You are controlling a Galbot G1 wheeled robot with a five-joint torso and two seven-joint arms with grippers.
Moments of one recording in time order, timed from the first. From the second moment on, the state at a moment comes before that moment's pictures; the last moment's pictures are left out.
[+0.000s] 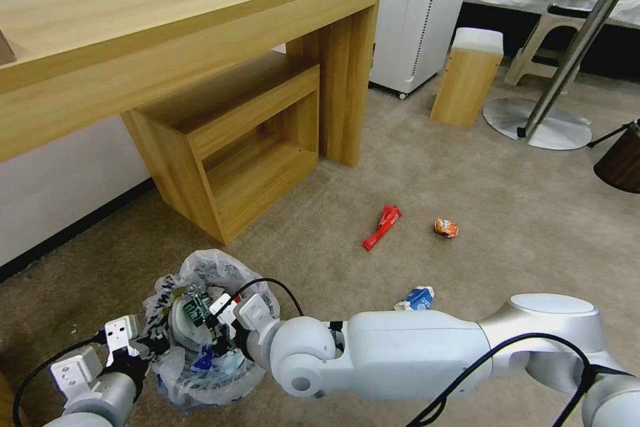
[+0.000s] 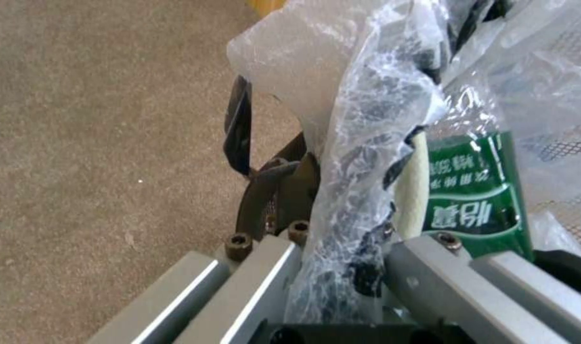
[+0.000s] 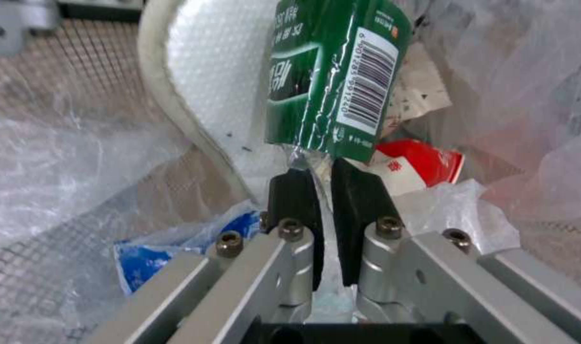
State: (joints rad) left arm 1.82 -1.21 -0.78 -2.31 -0.84 0.49 -0.36; right arm -0.22 1.26 -1.11 1.83 1.27 -0.42 0.66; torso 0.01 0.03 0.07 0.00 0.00
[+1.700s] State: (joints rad) left arm 1.85 -1.28 -0.76 -2.31 -0.77 0.47 -0.33; right arm -0.24 1.23 -1.07 1.89 1.18 -0.34 0.57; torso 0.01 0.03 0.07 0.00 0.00
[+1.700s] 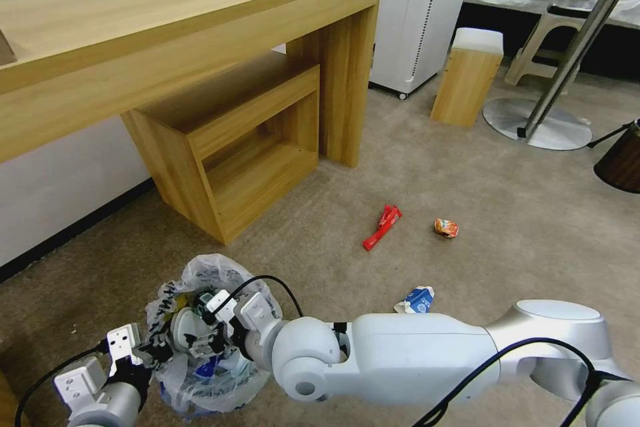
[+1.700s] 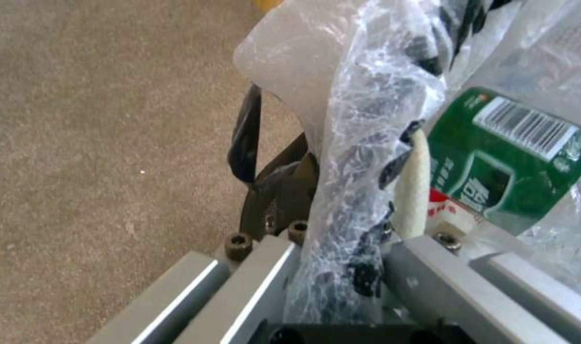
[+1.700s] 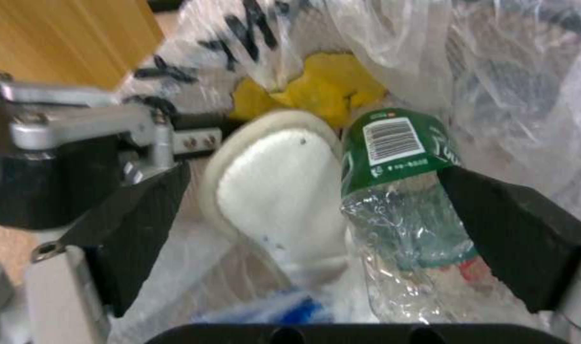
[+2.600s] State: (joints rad) left arm 1.81 -1.26 -0.76 -2.28 -0.78 0.47 -0.34; right arm -0.18 1.20 -1.13 1.90 1.17 -0.46 0.63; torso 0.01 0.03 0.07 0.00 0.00
